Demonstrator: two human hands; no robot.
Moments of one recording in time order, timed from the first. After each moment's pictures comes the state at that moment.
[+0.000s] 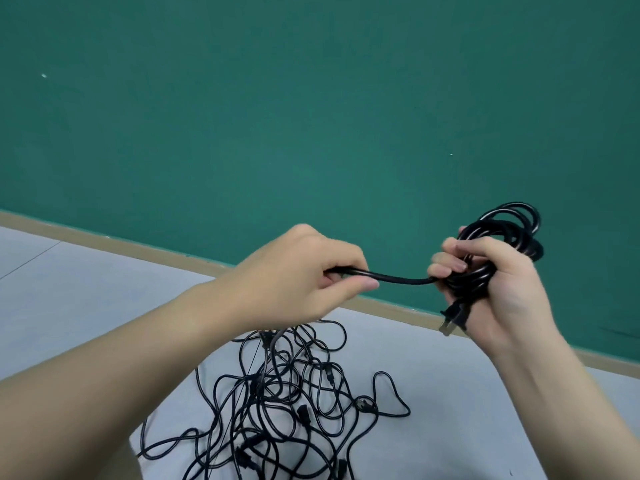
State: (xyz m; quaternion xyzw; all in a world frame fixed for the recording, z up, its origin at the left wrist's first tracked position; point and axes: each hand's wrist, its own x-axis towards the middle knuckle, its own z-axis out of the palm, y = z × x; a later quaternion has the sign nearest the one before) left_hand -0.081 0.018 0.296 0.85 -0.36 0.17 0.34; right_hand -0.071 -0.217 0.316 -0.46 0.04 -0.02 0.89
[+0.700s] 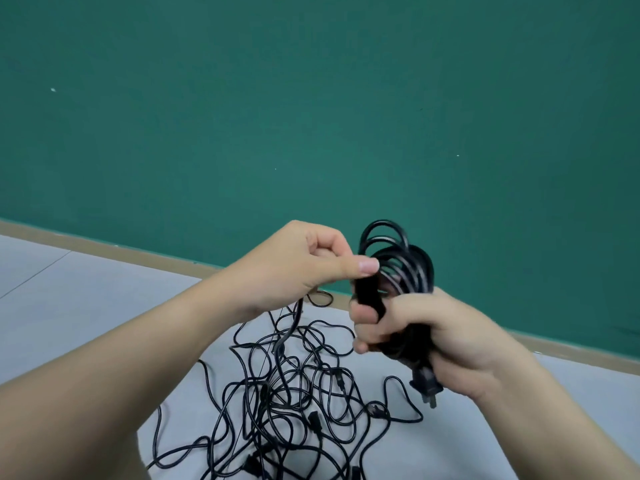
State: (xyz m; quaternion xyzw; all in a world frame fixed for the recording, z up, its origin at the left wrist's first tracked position) left_hand -0.077 0.027 0.310 0.78 -0.16 -0.07 0.59; right_hand -0.097 -0.174 0.304 -0.61 -0.12 0.30 0.72
